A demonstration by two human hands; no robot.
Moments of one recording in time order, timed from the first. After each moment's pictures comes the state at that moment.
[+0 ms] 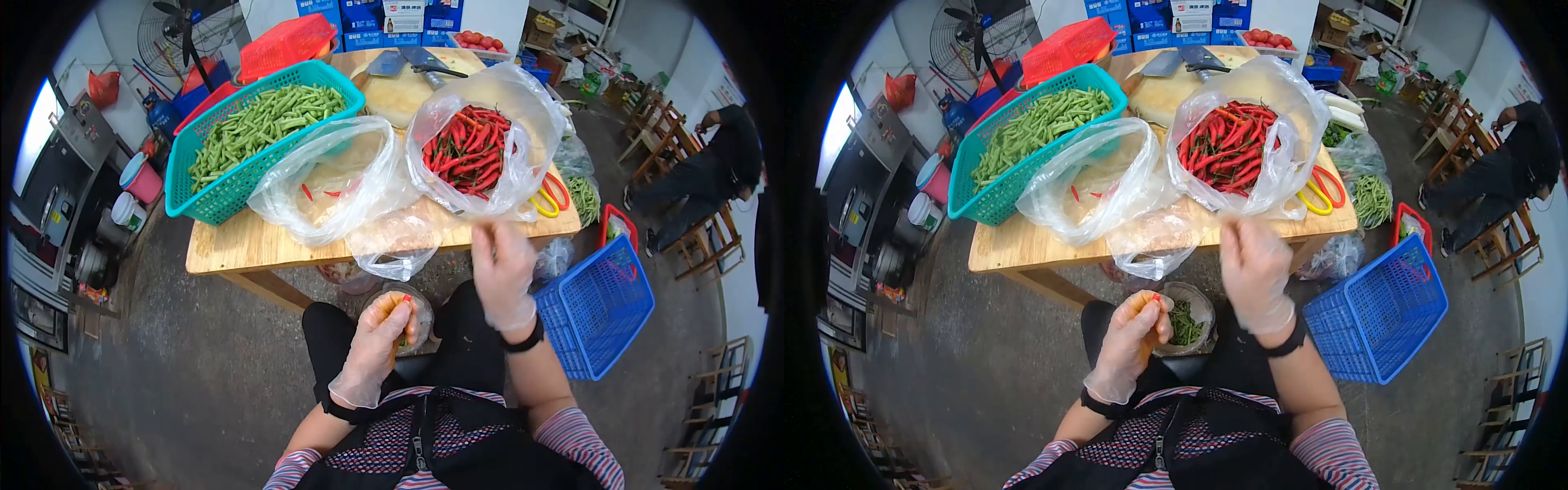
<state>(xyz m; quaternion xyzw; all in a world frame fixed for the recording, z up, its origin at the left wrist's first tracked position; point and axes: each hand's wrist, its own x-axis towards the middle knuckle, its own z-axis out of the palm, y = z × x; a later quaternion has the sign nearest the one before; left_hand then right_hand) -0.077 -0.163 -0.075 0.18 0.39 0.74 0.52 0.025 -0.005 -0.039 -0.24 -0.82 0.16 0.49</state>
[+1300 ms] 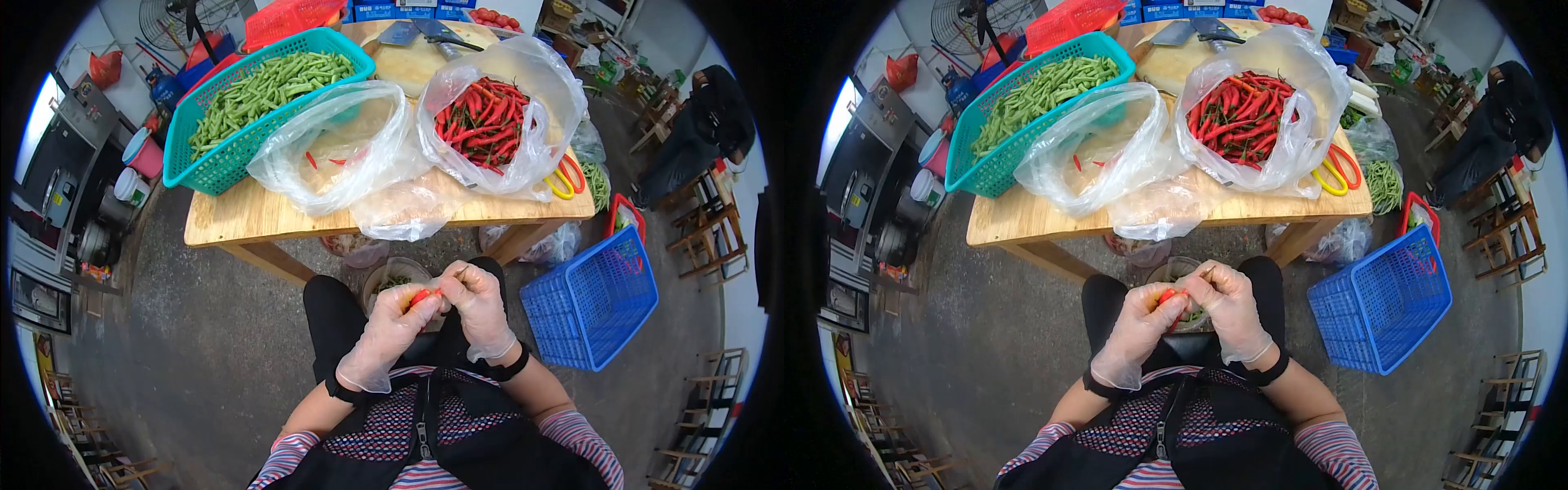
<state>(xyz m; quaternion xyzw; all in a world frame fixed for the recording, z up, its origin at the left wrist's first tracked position) -0.066 -0.164 -0.076 0.28 0.53 0.65 0.47 0.042 -0.050 -0.081 -0.18 -0.57 0.76 0.25</state>
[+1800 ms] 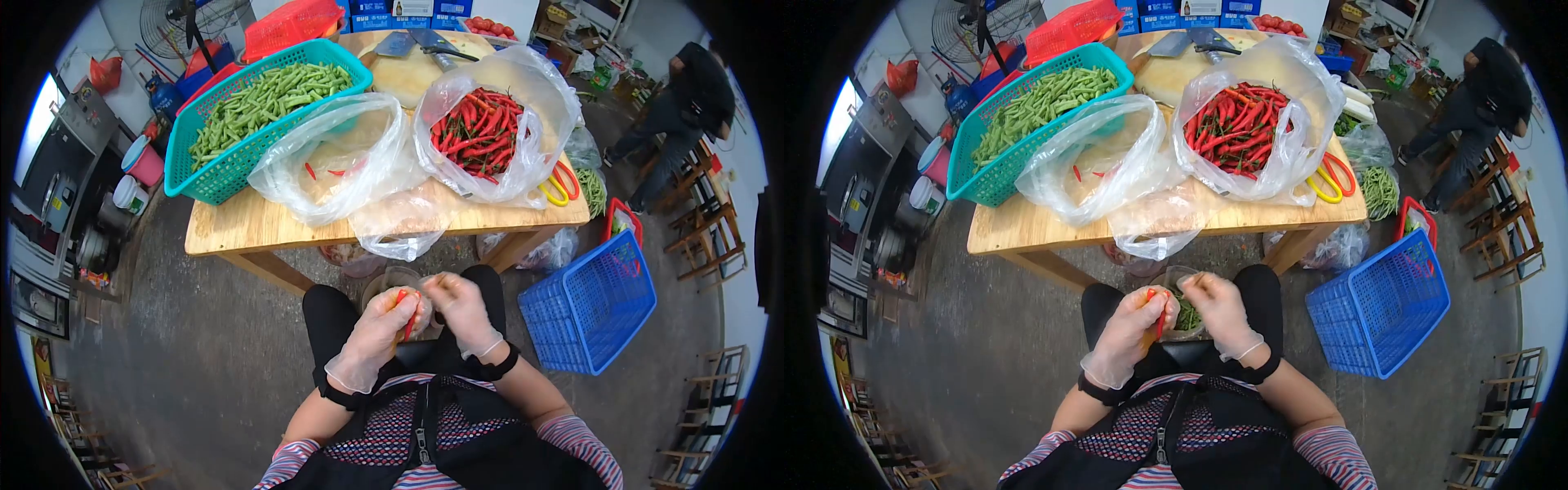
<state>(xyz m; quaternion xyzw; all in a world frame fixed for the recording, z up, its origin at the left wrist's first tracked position) -0.077 -0.164 -0.088 0.19 0.41 0.70 0.56 0.030 -0.042 -0.127 -0.29 -0.68 0.63 0.24</state>
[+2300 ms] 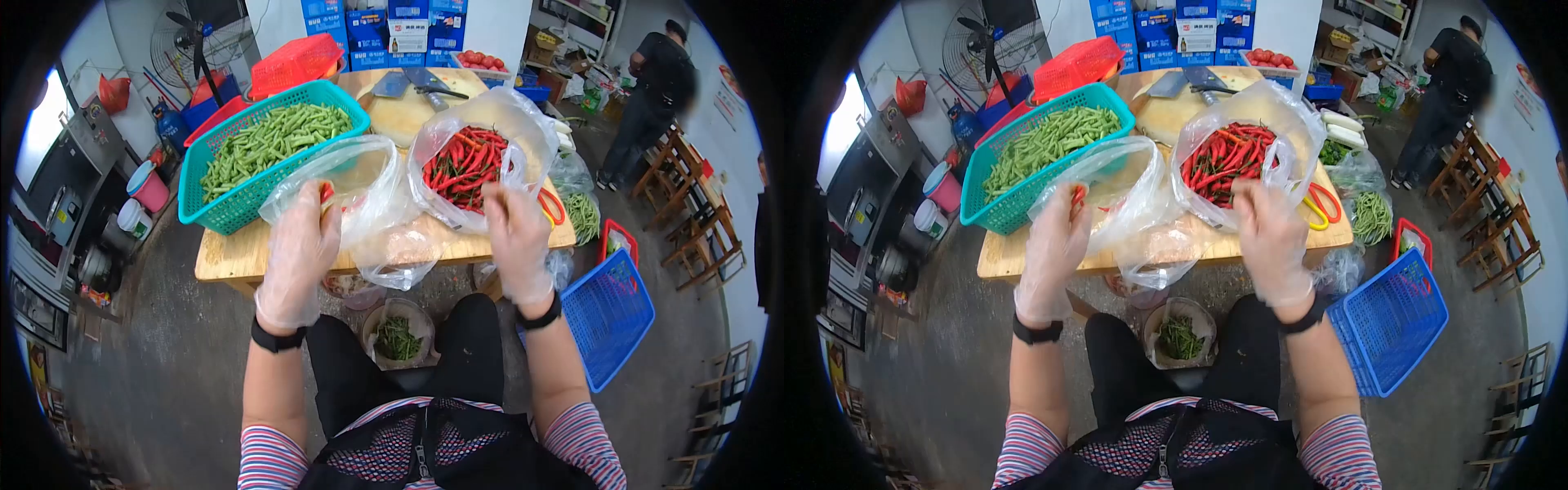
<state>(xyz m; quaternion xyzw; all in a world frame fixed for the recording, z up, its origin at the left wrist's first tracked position) -0.190 -0.130 0.026 0.47 0.79 0.38 -0.13 0.015 0.041 0.007 -0.20 -0.82 0.07 0.53</state>
